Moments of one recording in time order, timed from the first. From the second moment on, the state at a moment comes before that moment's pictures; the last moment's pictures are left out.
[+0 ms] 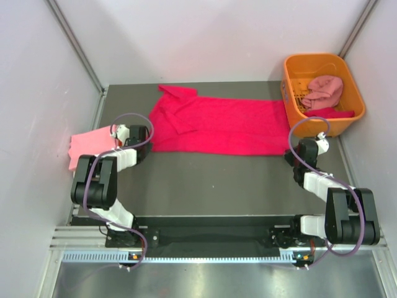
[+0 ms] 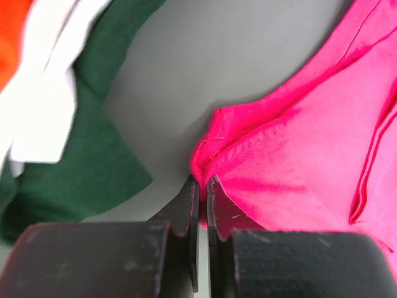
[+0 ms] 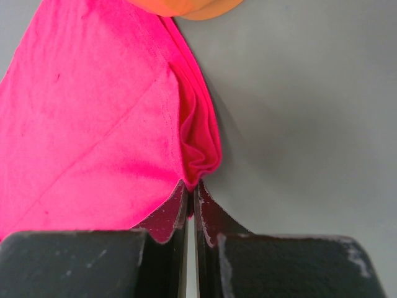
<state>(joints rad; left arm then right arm) -0.09 1.64 0.75 0.09 -0.30 -0.97 -0.04 1.27 0.39 0.31 0.16 0.80</state>
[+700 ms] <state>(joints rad) -0.05 1.11 0.88 -0.32 -0.26 -0.92 -0.04 0.88 0.67 -0.11 0.15 0.80</state>
